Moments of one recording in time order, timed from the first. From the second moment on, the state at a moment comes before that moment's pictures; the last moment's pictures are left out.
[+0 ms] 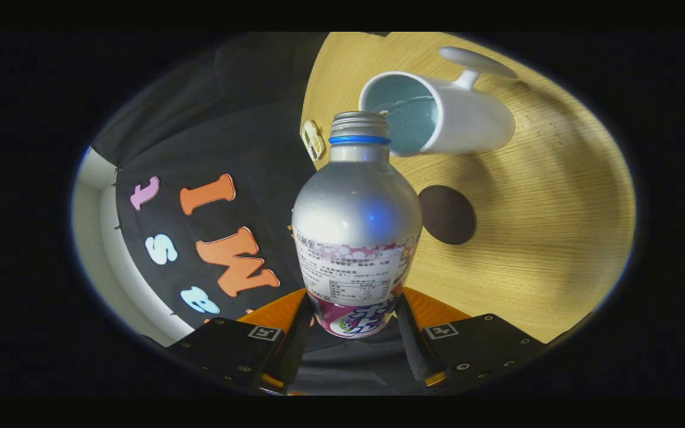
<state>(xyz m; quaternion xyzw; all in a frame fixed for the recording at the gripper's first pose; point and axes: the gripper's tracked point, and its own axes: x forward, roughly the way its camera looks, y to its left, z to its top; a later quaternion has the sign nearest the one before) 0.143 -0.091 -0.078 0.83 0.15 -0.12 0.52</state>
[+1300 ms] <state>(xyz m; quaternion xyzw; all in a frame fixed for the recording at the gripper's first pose) 0.142 -0.099 -0.073 0.84 0.15 -0.13 0.50</state>
